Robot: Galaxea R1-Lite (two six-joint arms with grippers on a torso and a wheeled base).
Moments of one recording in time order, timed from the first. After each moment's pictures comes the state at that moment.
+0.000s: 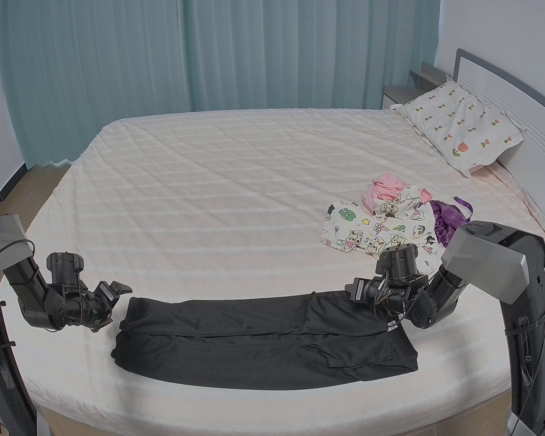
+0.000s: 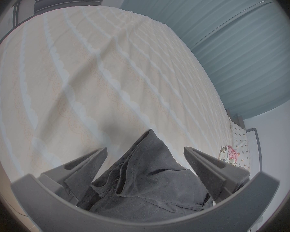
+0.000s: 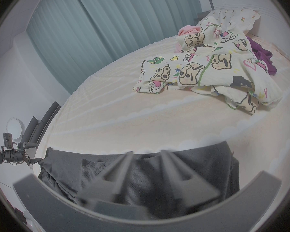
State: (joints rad) left arm 0.19 2.22 -0.65 -0.77 -0.24 -0.77; right arm 0.34 2.52 -1.08 -0.84 0.03 0.41
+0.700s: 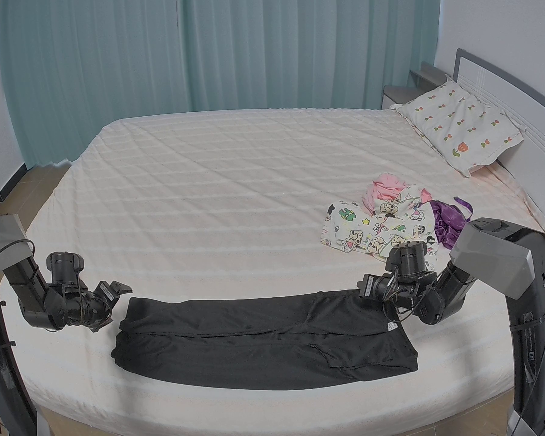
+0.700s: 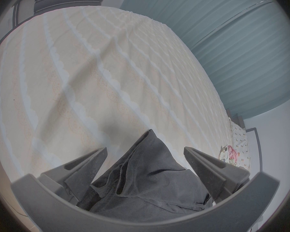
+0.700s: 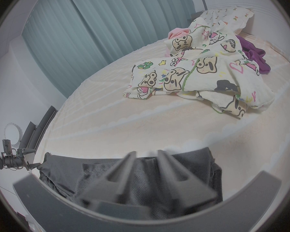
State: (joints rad) left arm 0.19 2.22 -0.65 -0.77 -0.24 -0.77; right arm 0.29 2.50 -1.07 -0.84 0.03 0.42
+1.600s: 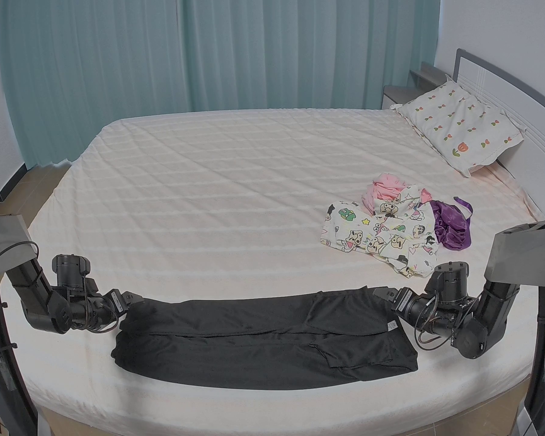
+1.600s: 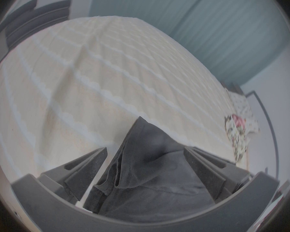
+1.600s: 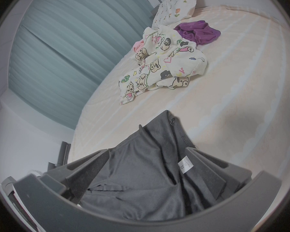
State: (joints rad) left arm 0.15 2.20 -0.63 -0.77 -0.24 -0.49; right arm 0.27 2.30 -0.53 -1.21 0.05 0.80
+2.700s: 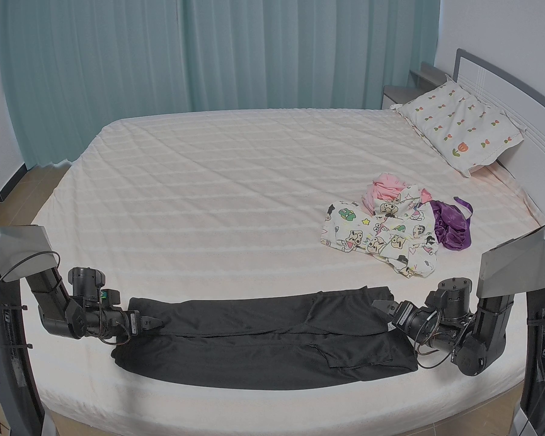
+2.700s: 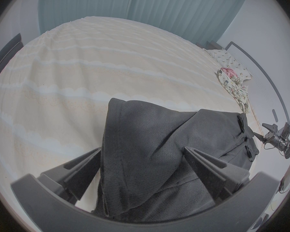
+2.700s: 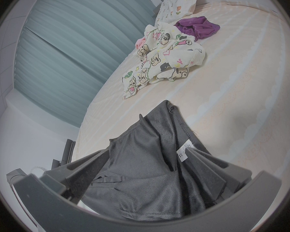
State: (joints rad) left arm 0.12 2.36 -0.69 -0.77 -0.34 -0.05; right arm 0.28 2.37 -0.40 -1.46 0.09 0.81
